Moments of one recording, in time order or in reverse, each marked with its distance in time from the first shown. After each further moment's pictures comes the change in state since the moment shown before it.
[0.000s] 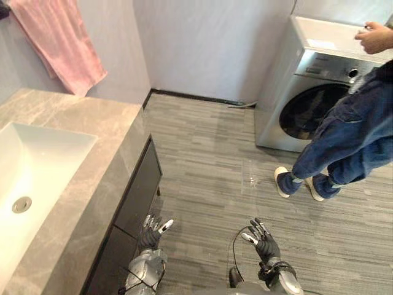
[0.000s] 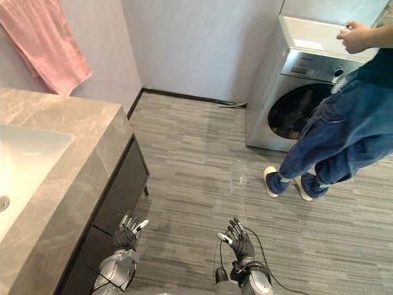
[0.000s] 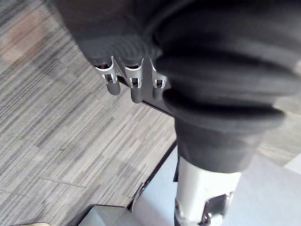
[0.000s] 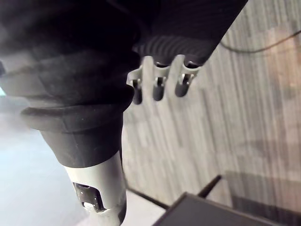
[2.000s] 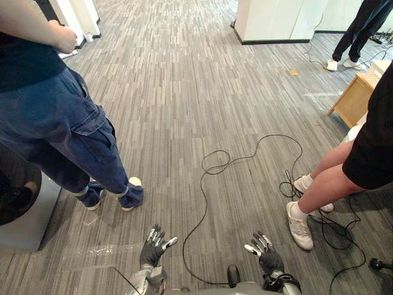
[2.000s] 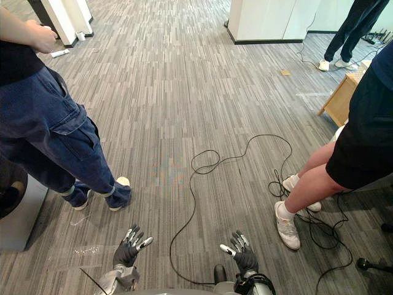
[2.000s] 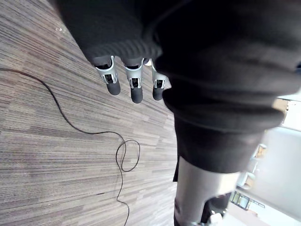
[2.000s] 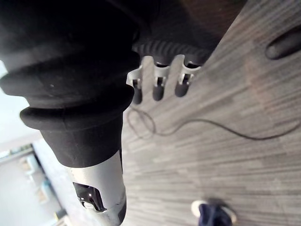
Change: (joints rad) left arm 0.020 0.037 -0.060 0.056 0.093 0.001 -0.049; right arm 0.028 -0.020 -0.008 0.029 -0.026 0.001 0.015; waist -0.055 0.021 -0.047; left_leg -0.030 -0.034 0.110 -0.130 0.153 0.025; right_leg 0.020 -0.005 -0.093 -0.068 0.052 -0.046
